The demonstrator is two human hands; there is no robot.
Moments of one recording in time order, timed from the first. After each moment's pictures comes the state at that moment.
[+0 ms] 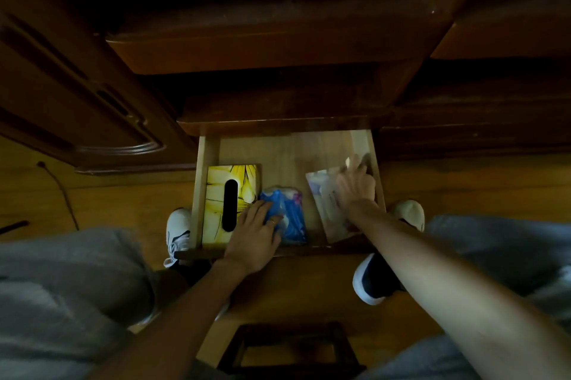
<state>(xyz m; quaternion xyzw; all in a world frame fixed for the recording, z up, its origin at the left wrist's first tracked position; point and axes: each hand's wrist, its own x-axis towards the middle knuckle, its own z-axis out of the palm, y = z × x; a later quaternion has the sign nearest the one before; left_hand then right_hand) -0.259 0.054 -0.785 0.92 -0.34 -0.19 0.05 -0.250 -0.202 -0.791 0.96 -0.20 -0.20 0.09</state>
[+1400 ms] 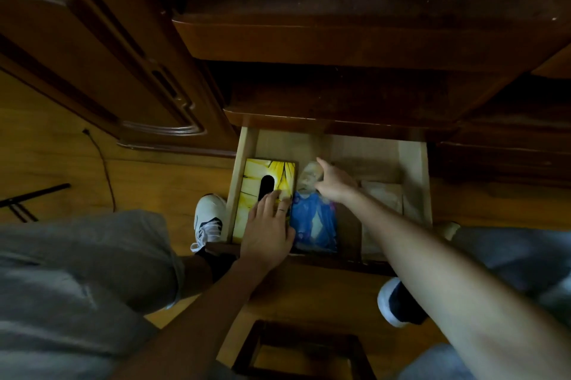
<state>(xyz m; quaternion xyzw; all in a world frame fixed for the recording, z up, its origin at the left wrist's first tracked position) -0.244 0.077 -0.787 0.96 -0.20 -0.15 0.10 -0.167 -0.132 -0.814 0.87 -0.17 -0.28 -0.36</state>
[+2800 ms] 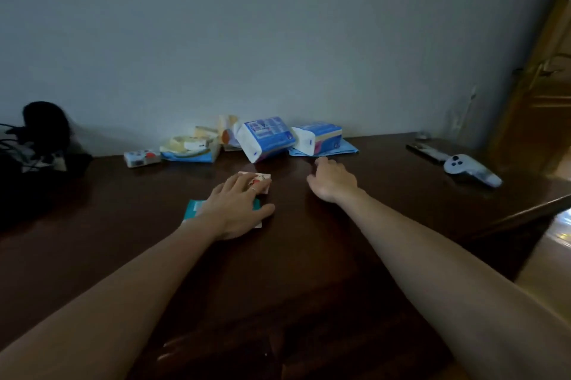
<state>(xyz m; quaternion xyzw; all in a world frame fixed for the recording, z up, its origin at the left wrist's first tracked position) 0.054 -0.320 -0.332 0.88 -0.47 0.05 0.09 -0.042 -0.531 -0.304 0.92 -0.35 0.12 -0.11</state>
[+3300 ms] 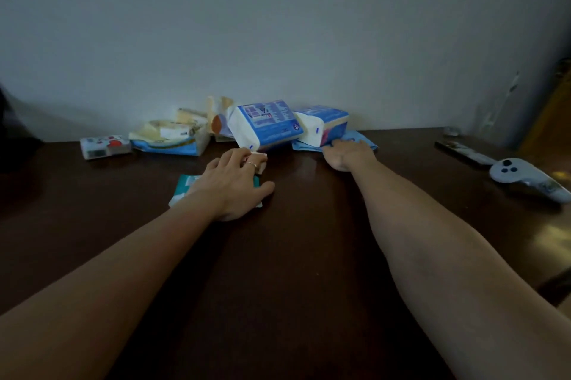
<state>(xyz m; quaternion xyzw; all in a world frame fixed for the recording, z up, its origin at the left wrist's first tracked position) 0.139 -0.389 -0.348 0.89 -0.44 0.07 0.12 0.073 -0.666 -0.320 0.93 -0.37 -0.02 0.01</state>
